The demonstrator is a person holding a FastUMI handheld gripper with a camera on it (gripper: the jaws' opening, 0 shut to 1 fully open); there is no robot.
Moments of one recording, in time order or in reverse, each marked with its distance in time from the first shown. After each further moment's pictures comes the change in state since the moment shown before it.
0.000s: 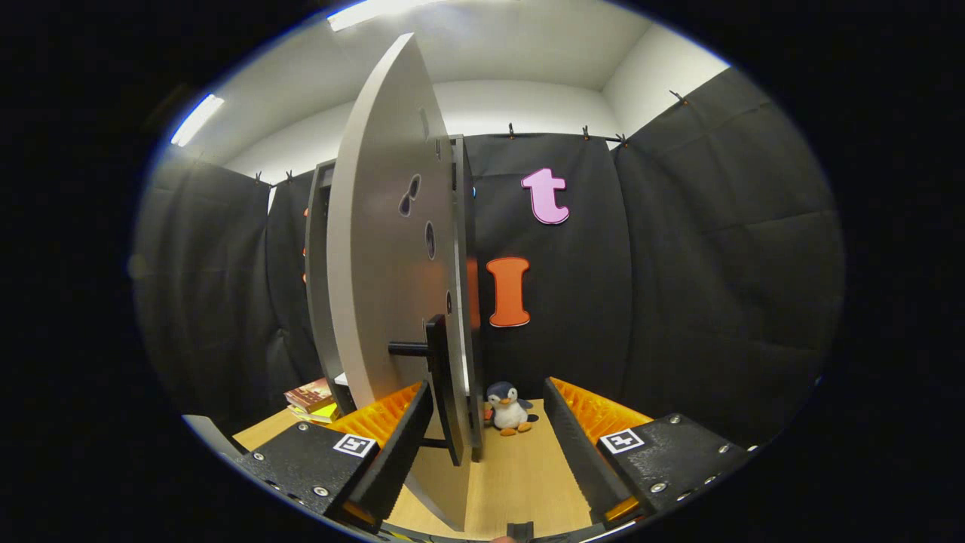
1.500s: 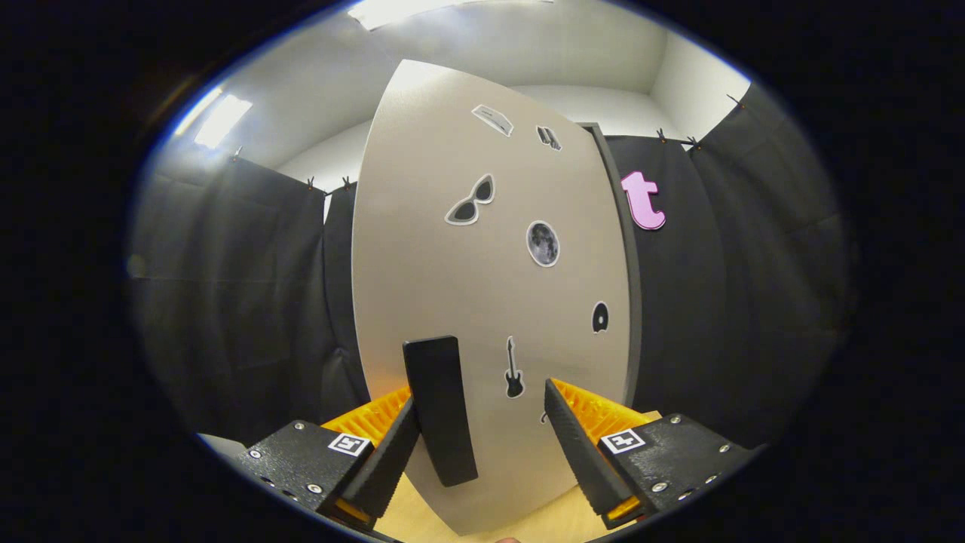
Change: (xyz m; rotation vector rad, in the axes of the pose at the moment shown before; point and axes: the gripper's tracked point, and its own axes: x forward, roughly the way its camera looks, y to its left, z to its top) arm 0.098 0.260 -0.007 -0.002 -0.070 0.198
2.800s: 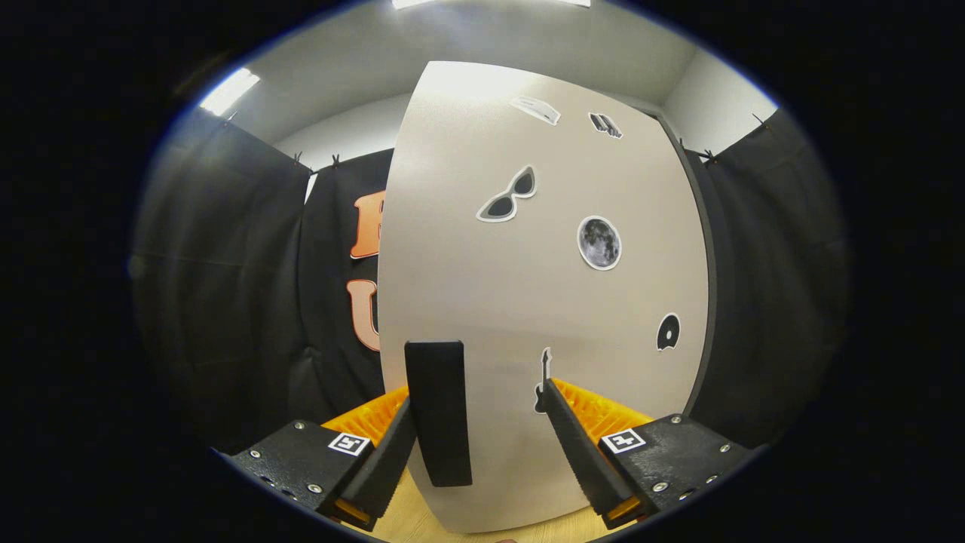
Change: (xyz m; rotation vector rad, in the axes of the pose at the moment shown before) arm 0.088 0.041 -0.005 -0.071 -0.008 -0.111
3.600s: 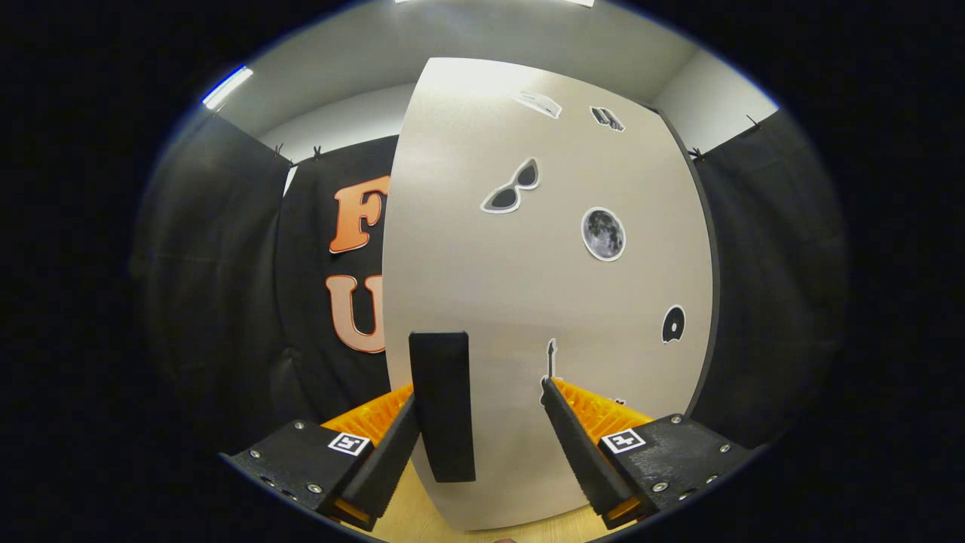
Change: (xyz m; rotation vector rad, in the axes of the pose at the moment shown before) arm 0.007 -0.001 0.004 -0.001 0.032 -0.086
